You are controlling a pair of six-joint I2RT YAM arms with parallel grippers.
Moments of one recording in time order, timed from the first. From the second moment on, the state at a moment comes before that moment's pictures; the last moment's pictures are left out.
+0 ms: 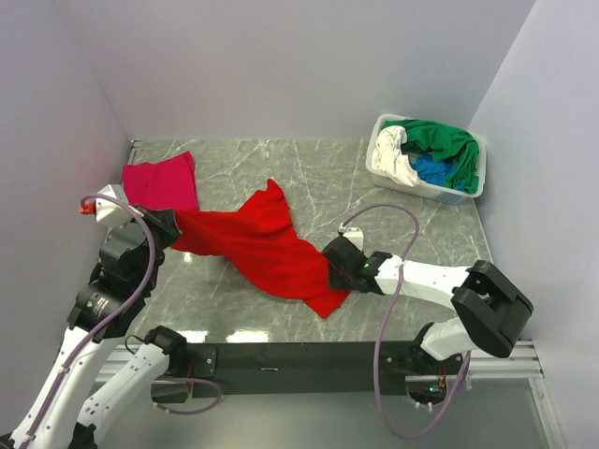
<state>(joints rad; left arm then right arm) -0.43 0.58 0.94 -0.56 -0.55 -0.69 0.84 1.40 0.67 -0.35 0.32 0.74</state>
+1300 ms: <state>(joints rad) -0.41 0.74 1.02 -0.55 -0.53 -0.62 0.64 1.10 1.02 -0.71 0.51 0.59</state>
